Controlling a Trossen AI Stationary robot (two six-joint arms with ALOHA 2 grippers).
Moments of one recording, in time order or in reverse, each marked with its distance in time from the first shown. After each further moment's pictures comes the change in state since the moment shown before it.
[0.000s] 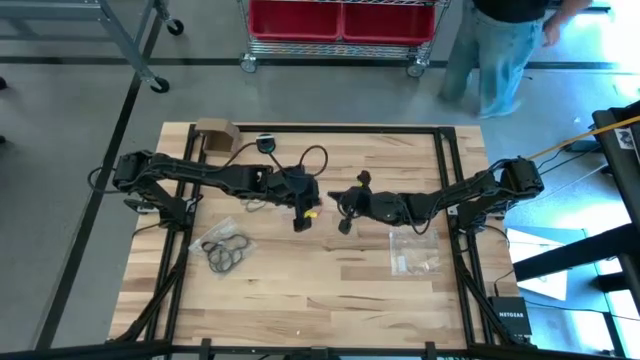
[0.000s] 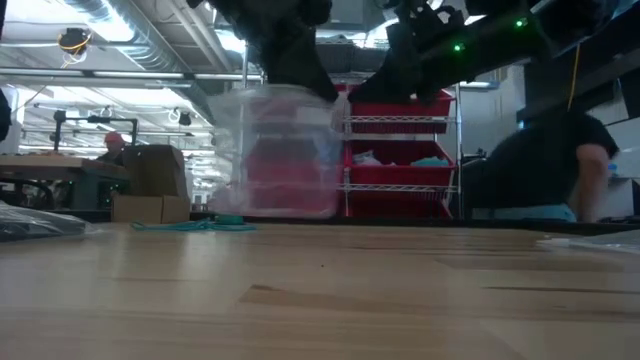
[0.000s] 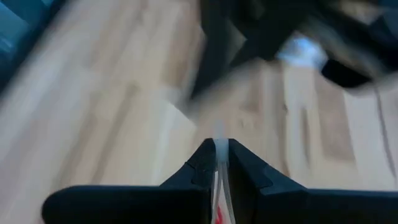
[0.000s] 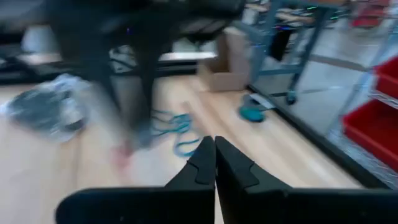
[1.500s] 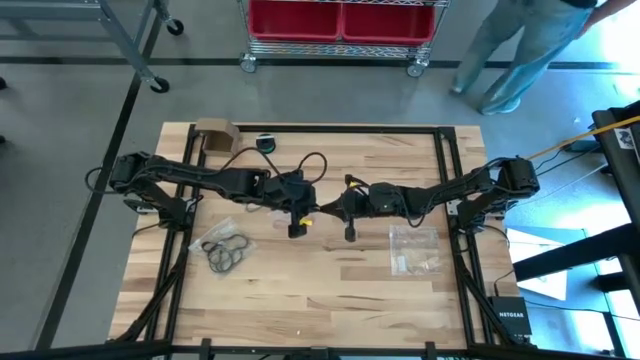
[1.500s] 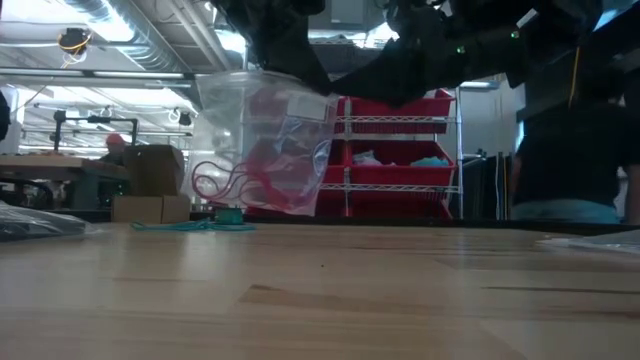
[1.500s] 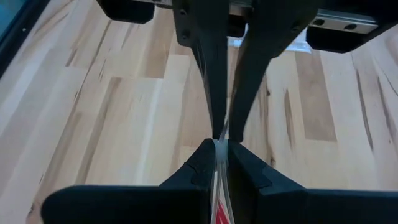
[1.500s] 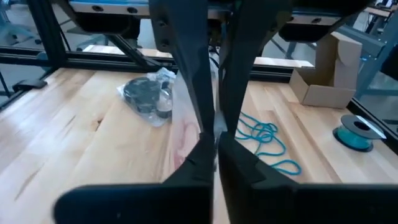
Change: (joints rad) left arm -0.020 -0.027 -0.004 -0.040 0.008 0.027; right arm -0.076 0.030 0.001 0.058 -0.477 -0.087
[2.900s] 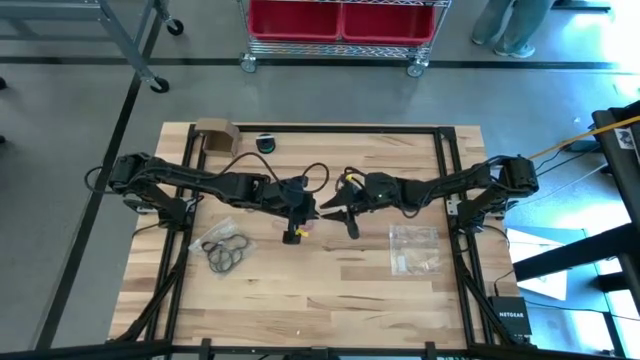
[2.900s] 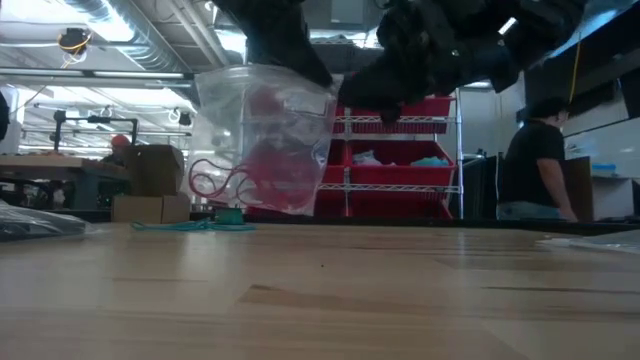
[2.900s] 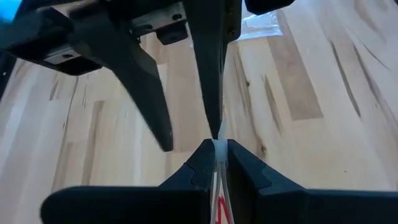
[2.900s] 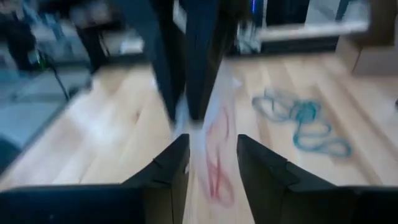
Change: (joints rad) left arm -0.038 0.000 0.001 -0.003 0.020 0.177; right arm -0.076 0.000 0.035 -0.097 -0.247 0.146
